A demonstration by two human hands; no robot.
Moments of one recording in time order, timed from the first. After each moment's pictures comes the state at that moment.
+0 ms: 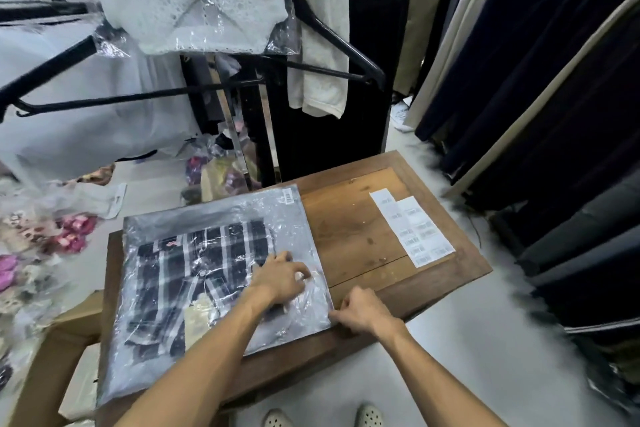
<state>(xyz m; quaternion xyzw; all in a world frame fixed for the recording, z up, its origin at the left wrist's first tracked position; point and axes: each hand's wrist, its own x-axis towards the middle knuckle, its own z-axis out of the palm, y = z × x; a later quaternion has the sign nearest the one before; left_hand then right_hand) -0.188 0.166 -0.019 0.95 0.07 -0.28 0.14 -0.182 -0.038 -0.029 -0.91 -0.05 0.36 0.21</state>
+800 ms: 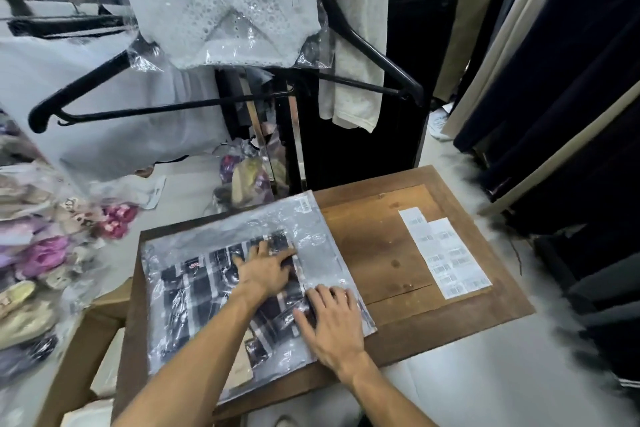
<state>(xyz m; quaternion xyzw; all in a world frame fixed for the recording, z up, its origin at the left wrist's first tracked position) -0.167 0.225 -0.022 0.95 0.19 -0.24 0.08 -0.201 0.036 -0.065 -0.95 -0.28 0.06 0.15</state>
